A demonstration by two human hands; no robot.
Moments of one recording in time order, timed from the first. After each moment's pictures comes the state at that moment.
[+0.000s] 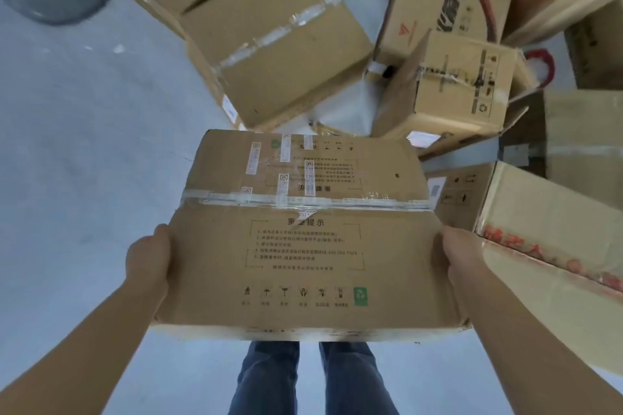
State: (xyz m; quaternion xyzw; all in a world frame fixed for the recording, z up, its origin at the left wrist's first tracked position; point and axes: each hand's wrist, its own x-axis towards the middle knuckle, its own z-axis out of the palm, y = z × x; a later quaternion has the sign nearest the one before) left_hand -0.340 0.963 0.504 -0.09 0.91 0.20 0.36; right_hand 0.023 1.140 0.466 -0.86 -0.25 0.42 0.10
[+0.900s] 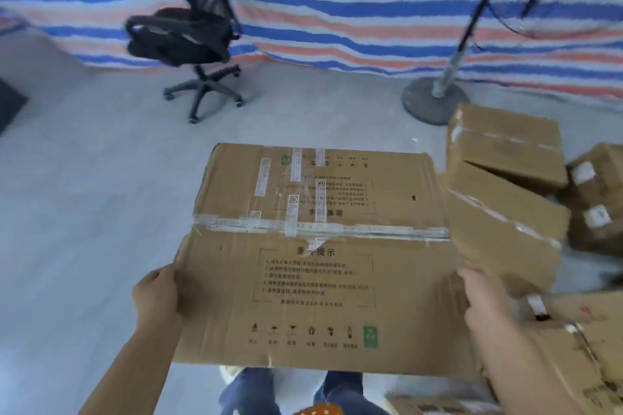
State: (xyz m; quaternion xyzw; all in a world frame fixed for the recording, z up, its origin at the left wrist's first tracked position) left_hand -0.016 0.618 0.726 -0.54 0.65 0.52 -0.09; right_hand -0.060 1.031 0.695 -0.49 -0.65 0.58 0.00
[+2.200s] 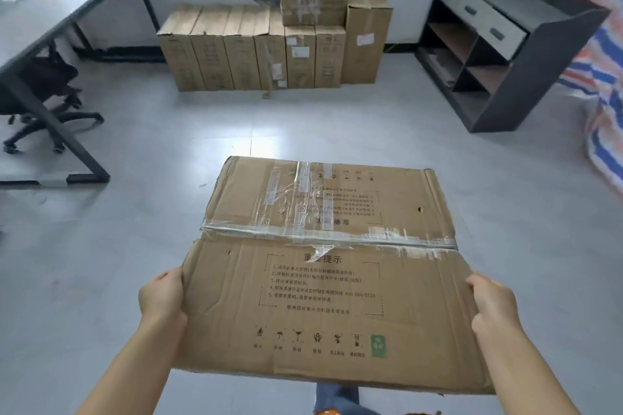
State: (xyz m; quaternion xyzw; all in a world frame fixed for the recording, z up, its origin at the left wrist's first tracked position) left_hand 0.511 0.022 0.719 -0.79 0.11 0.37 -0.48; right_hand 0.081 0.050 0.729 0.06 -0.80 0.48 -0.36
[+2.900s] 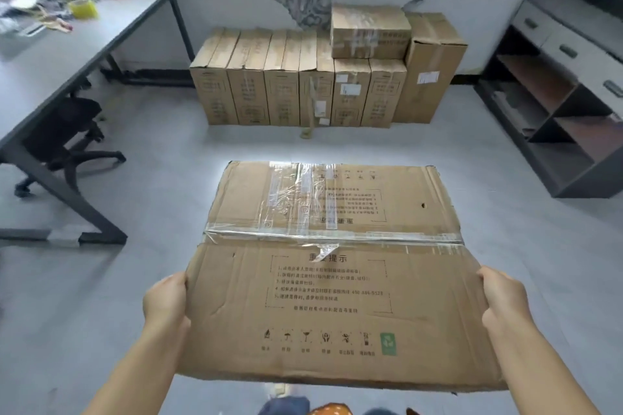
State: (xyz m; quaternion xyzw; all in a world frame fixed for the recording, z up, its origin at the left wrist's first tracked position) left_hand 0.691 -0.421 0.736 -0.79 0.08 0.37 -0.49; right_hand 0.254 -0.438 0.738 0.10 -0.80 0.46 -0.36
